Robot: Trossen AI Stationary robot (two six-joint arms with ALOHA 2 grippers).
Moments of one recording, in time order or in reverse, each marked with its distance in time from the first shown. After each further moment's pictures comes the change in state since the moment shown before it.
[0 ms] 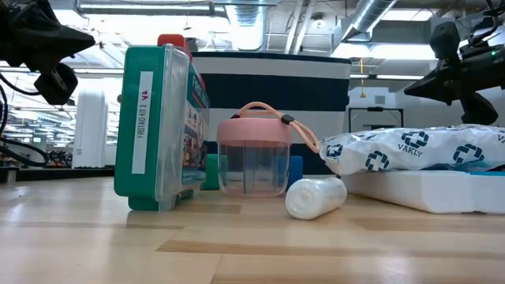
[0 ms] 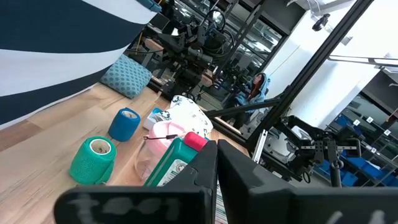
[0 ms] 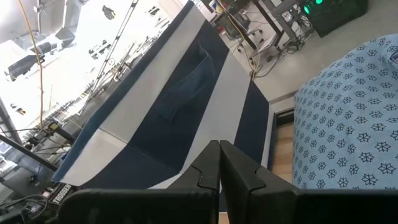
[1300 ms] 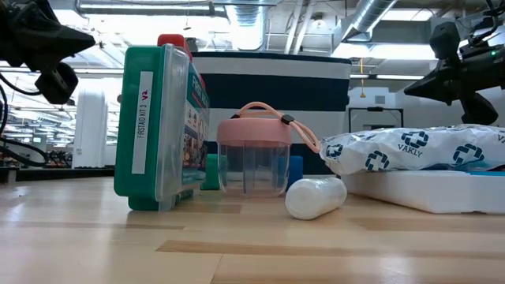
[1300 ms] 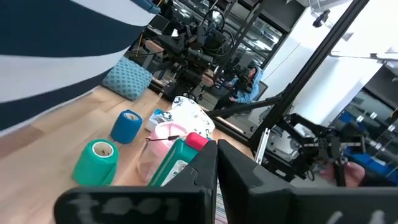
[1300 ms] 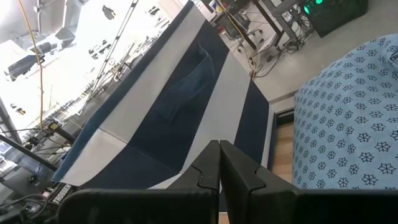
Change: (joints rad) left arm 0.000 0.000 0.000 0.000 -0.001 0.039; right arm 0.000 0.000 0.000 0.000 0.000 0.000
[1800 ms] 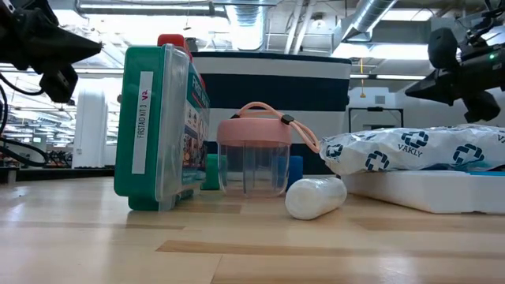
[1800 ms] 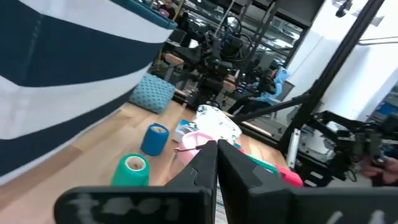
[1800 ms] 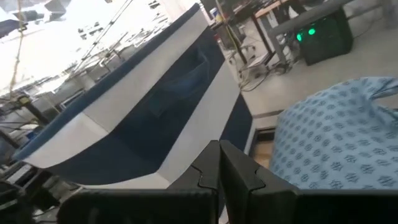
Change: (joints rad) left arm 0.000 0.000 0.000 -0.011 -0.096 0.109; right arm -0.019 0.000 0.000 -0.008 0.012 -0.198
